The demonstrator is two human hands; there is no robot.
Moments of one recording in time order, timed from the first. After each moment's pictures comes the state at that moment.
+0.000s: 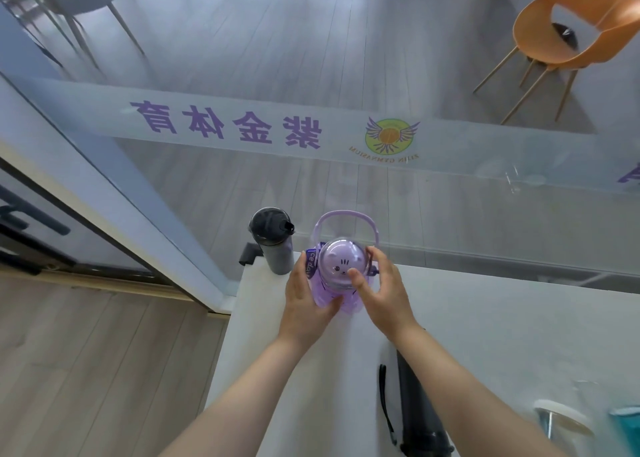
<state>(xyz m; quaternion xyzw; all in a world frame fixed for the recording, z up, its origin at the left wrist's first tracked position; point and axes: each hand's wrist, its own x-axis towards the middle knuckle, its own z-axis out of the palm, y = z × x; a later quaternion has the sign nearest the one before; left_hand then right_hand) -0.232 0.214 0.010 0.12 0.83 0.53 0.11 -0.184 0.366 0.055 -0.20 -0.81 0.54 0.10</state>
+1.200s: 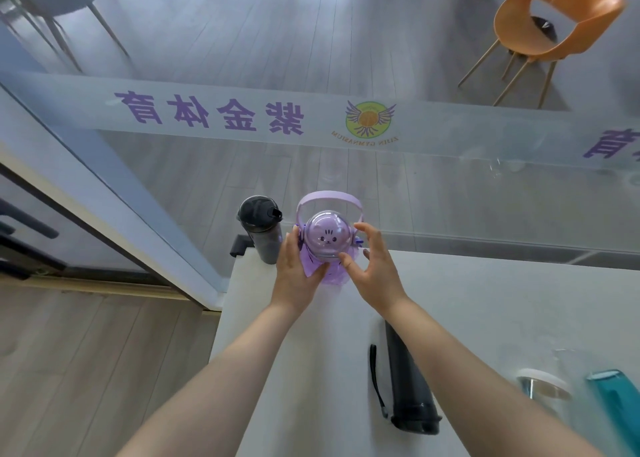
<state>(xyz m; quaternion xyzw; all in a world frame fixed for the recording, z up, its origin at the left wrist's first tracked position) -0.252 0.222 0.017 0.12 0.84 0.51 0.11 -0.183 0.373 0.056 -0.14 -0.84 0.51 0.14</state>
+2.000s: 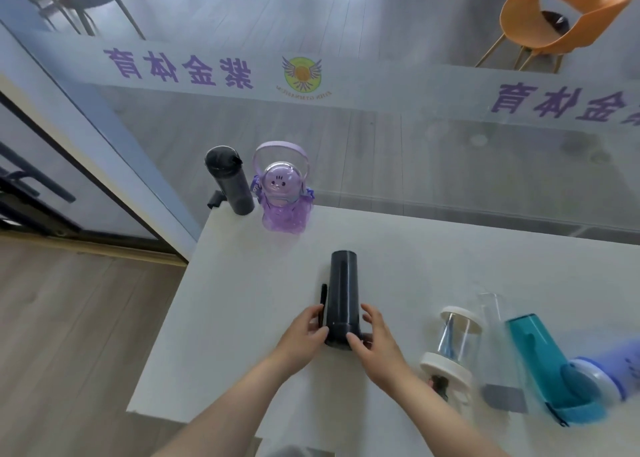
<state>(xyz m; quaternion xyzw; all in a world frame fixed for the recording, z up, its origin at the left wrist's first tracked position) -0.009 0.248 -0.004 0.02 0.77 0.51 0.38 0.078 0.405 0.018 -0.24 -0.80 0.53 -0.12</state>
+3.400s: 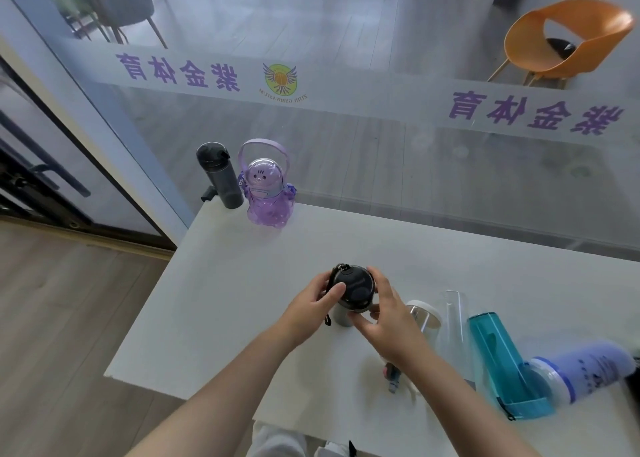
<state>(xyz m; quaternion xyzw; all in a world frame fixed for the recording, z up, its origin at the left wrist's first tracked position) 0.028 0.327 0.074 0.08 0.75 0.57 0.31 0.106 0.486 0.082 -0.14 -0.88 0.45 -0.03</state>
